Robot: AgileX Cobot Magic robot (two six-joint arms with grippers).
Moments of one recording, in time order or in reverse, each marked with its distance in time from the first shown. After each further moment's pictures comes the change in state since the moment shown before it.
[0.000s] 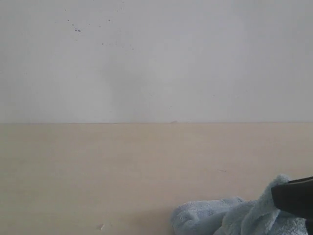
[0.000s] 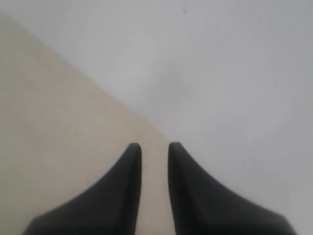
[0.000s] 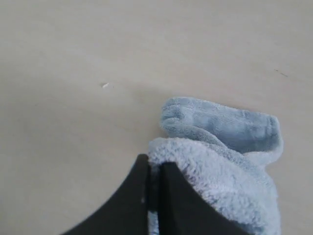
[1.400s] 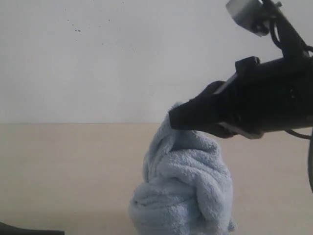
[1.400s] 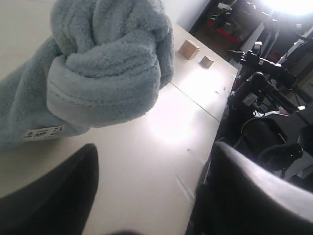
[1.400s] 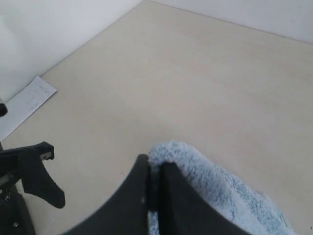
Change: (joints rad) left arm 0.000 0.965 -0.165 -1.302 0.982 2.105; right arm 0.000 0.427 -0.314 0.663 -0.043 -0.609
